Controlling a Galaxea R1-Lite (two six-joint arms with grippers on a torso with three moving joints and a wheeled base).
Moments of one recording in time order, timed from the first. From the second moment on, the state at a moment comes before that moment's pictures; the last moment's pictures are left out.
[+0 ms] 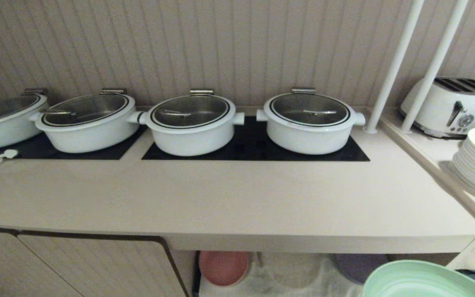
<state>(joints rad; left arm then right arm) 0.00 0.00 0.00 0.00 0.00 0.01 0.15 0.98 -0.92 1.16 0.16 0.60</state>
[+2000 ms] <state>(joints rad) 0.00 0.00 0.00 0.00 0.00 0.01 0.14 0.99 -0.89 1.07 0.16 0.62</state>
